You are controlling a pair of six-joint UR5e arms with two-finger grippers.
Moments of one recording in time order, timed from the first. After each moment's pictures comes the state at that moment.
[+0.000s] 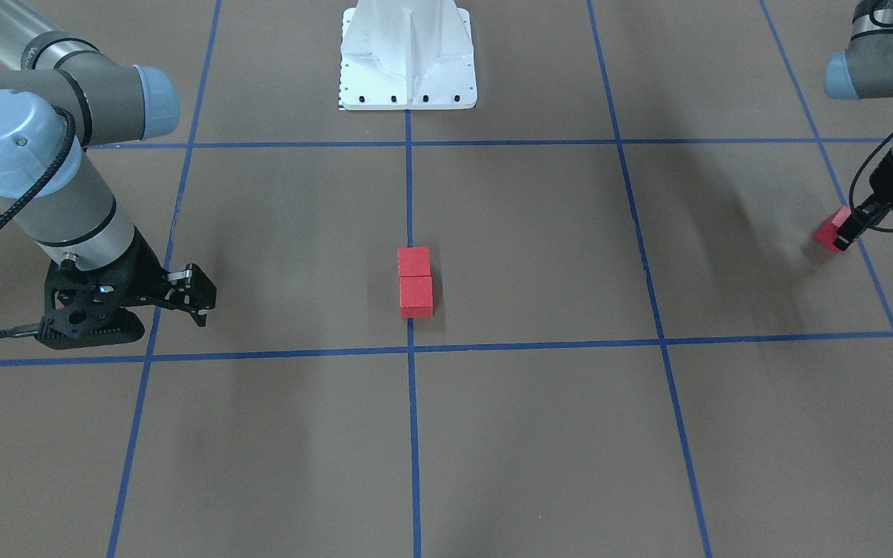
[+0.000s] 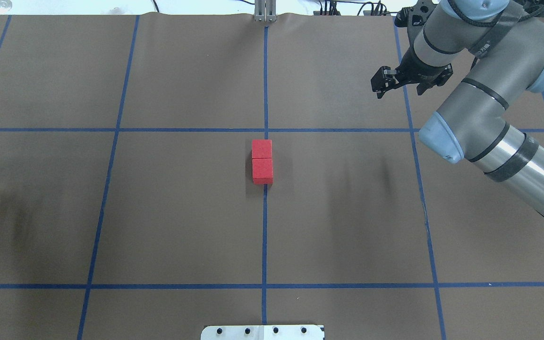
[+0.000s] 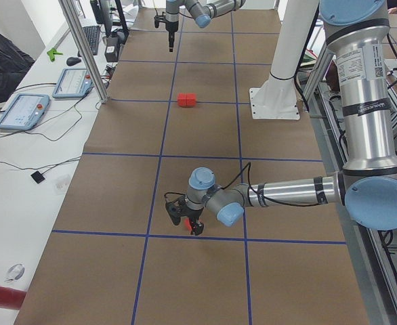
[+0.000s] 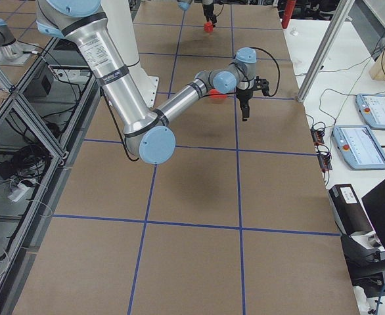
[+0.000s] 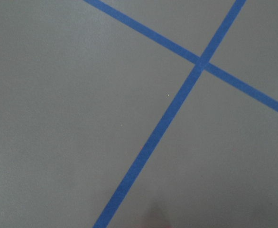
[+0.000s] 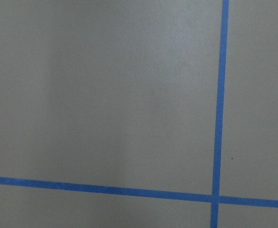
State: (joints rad) left arm -1.04 -1.37 -1.52 -2.39 -2.02 -1.29; right arm 0.93 -1.03 1.65 -1.57 2.05 0.78
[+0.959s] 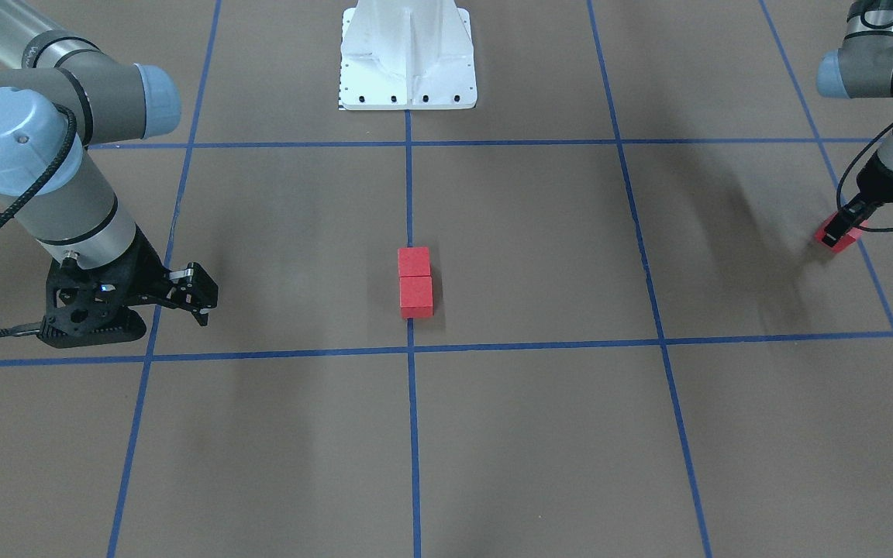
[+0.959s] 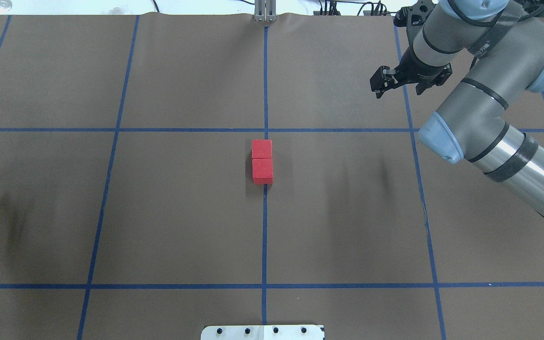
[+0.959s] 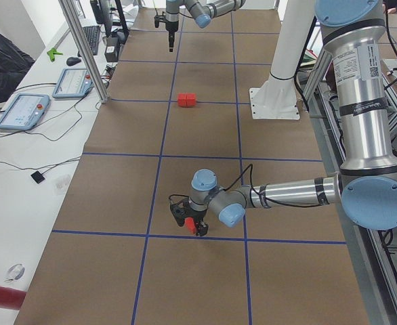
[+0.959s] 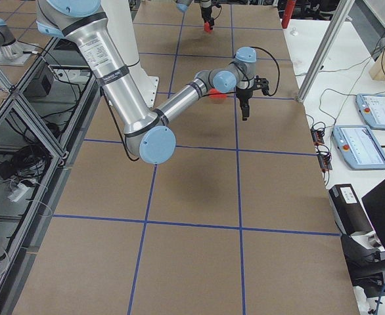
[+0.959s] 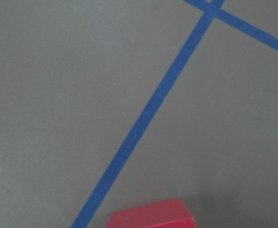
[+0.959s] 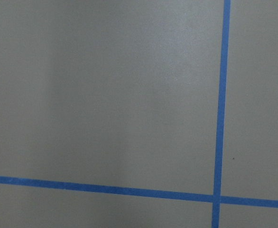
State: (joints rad) left arm -1.01 -1.35 -1.51 -2.39 -2.01 -1.31; right arm 0.93 -1.03 1.66 -1.57 2.05 0.78
